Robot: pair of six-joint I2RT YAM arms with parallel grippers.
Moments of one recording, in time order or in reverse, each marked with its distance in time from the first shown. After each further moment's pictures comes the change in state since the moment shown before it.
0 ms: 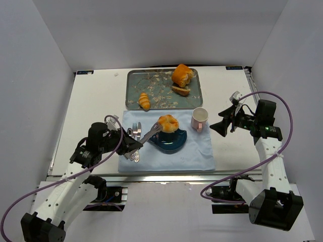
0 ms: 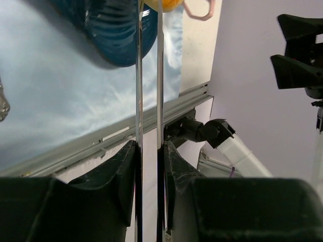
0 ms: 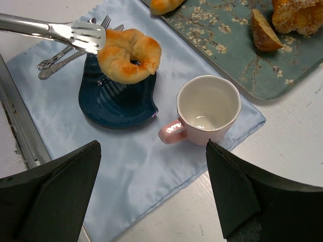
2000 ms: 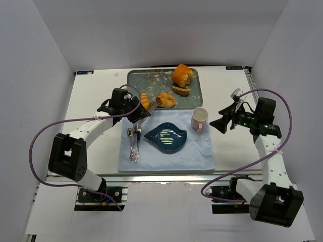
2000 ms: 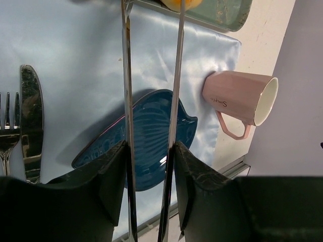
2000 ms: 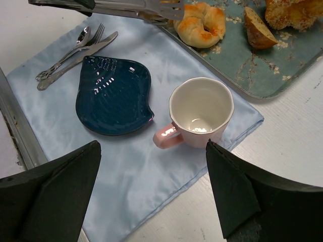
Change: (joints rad) left arm 0.017 0.824 0.449 0.197 -0.204 0.144; right arm 0.000 0.039 0.000 0.079 0.013 0.093
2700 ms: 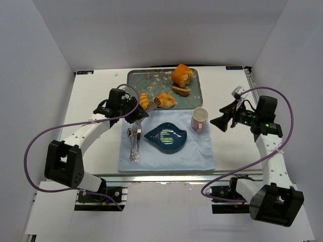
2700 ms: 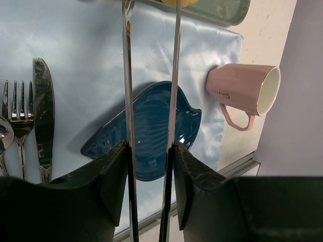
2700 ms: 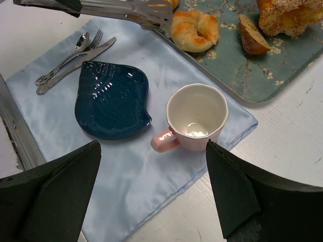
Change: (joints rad) left arm 0.001 -0.076 -0.010 -0.059 -0.016 0.055; right arm 0.000 0.004 0.032 -0.002 0.006 0.014
